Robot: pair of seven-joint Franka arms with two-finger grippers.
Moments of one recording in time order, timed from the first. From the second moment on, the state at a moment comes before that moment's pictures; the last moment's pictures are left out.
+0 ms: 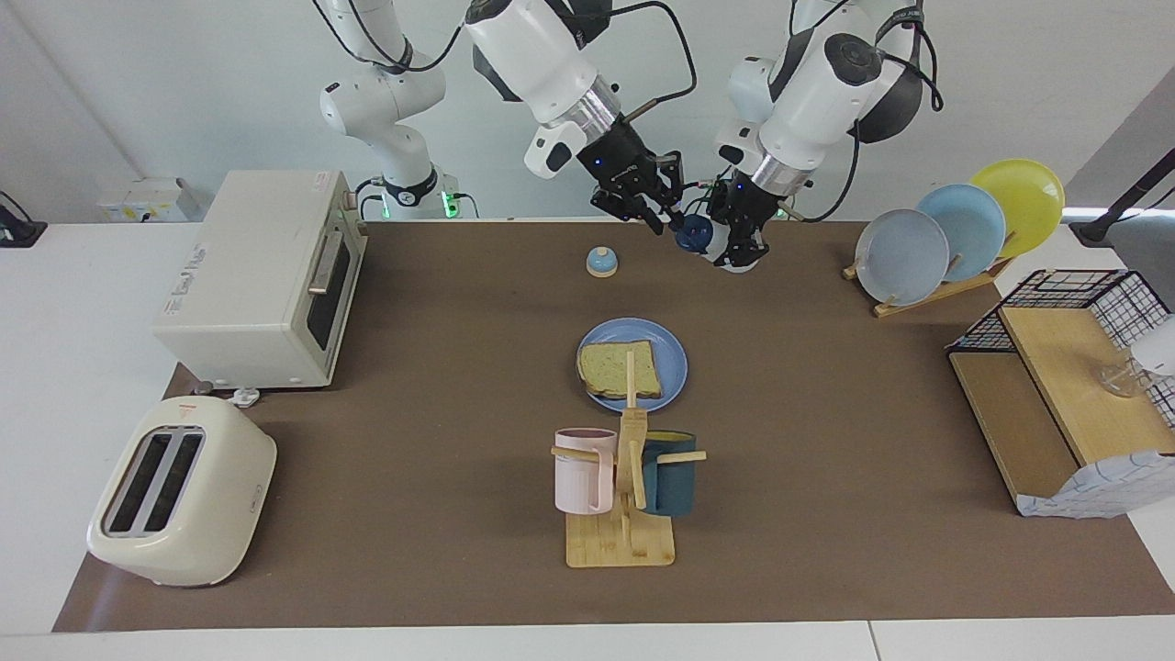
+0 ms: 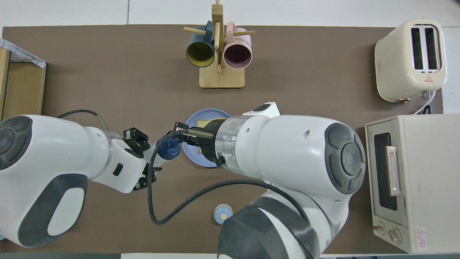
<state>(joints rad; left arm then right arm) -0.80 -0.25 0.33 -2.13 -0.18 1.93 0.96 0.60 0.04 0.07 -1.76 0.53 2.30 0.68</state>
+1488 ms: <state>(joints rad) -0.80 -0.25 0.33 -2.13 -0.18 1.93 0.96 0.55 0.05 0.05 -1.73 0.48 2.25 0.67</state>
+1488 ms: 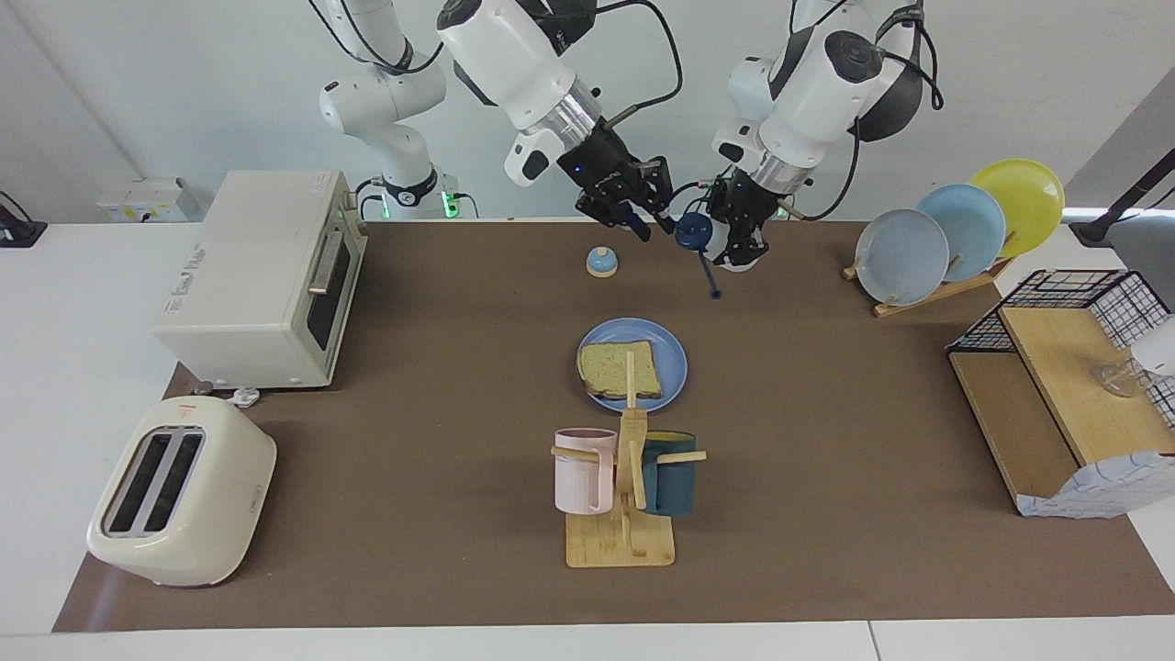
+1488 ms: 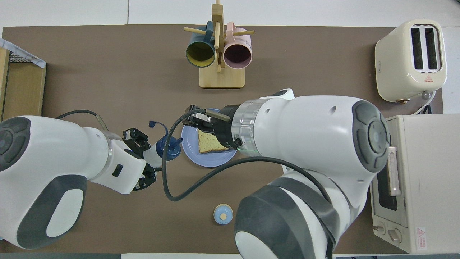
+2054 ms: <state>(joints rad) -0.80 -0.25 0.33 -2.13 -0.10 1.94 0.94 0.21 0.03 0.04 -1.70 0.17 1.71 0.35</state>
